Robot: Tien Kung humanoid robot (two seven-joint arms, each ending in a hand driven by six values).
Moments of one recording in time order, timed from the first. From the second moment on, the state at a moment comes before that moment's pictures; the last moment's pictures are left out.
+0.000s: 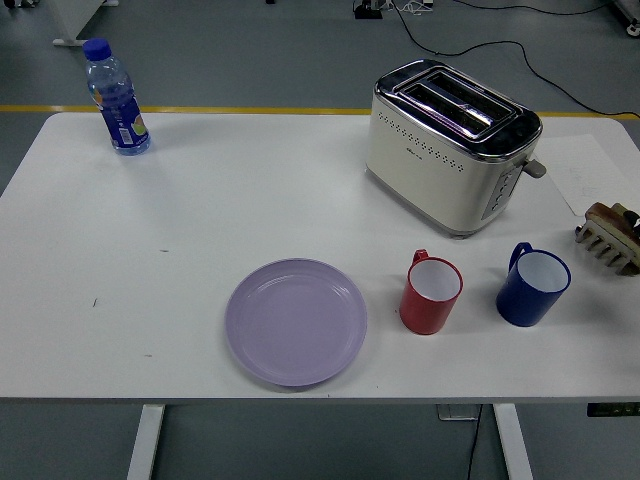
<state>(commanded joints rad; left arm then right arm) -0.10 0.04 -1.05 -0.18 1.15 0.08 0.23 0.08 -0.28 1.67 1.44 -1.74 -0.08 -0.10</state>
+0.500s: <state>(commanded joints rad) -0.08 0.05 -1.04 -0.18 1.12 0.09 0.23 0.19 -0.33 1.52 1.35 -2.12 -0.04 -0.22</state>
